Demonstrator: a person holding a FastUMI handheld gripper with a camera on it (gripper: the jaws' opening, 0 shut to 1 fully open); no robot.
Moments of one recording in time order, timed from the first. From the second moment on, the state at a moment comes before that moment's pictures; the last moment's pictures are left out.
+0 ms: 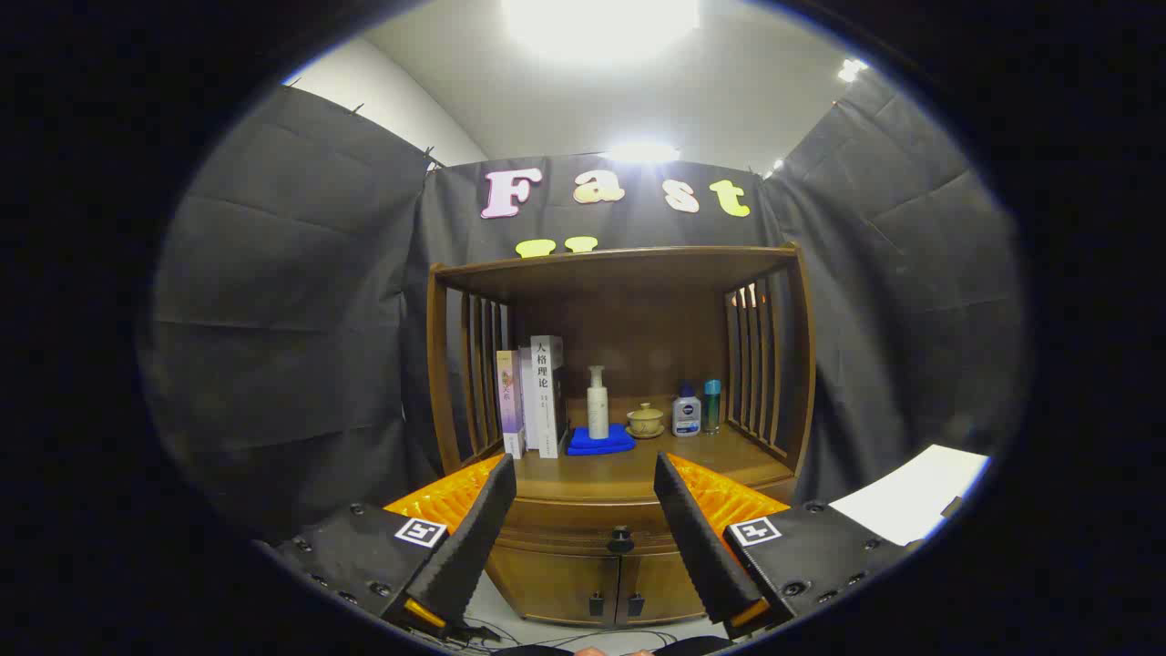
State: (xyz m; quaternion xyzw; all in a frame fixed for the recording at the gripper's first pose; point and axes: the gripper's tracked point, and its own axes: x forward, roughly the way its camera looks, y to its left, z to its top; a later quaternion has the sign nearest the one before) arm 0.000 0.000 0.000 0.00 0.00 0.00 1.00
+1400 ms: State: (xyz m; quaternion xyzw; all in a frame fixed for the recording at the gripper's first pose) arm 0.016 -0.043 -0.016 -0.01 -0.01 -0.04 1.00
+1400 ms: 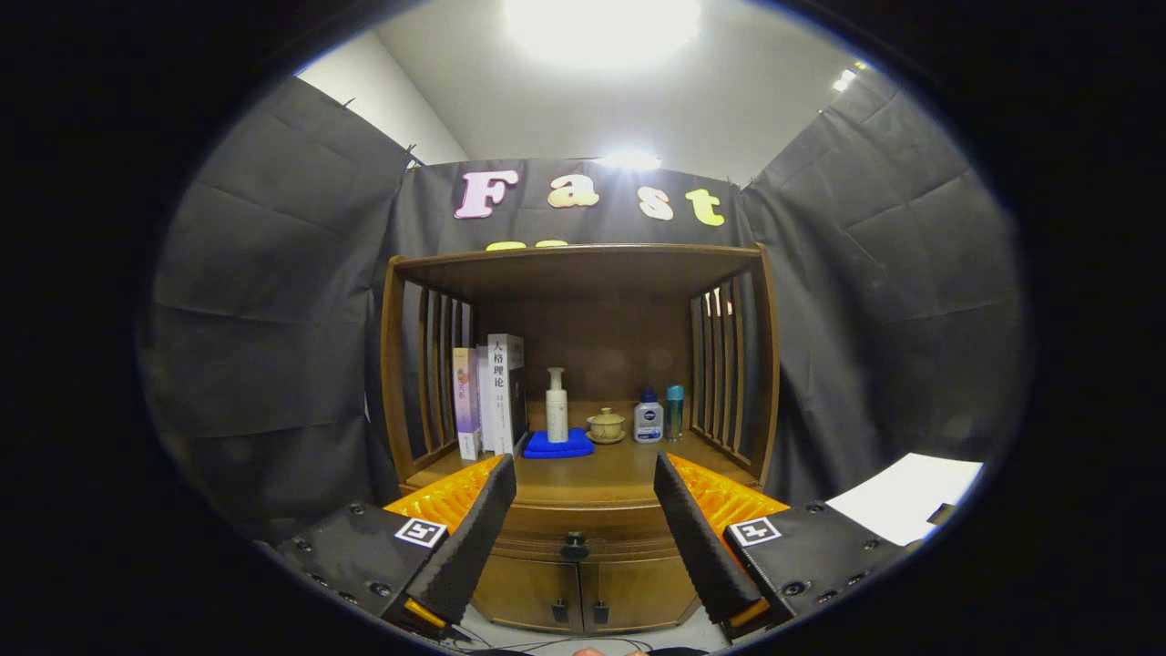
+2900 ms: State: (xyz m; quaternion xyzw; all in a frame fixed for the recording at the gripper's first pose) arm 0.156 -0.058 -0.206 0.03 0.14 -0.03 0.99
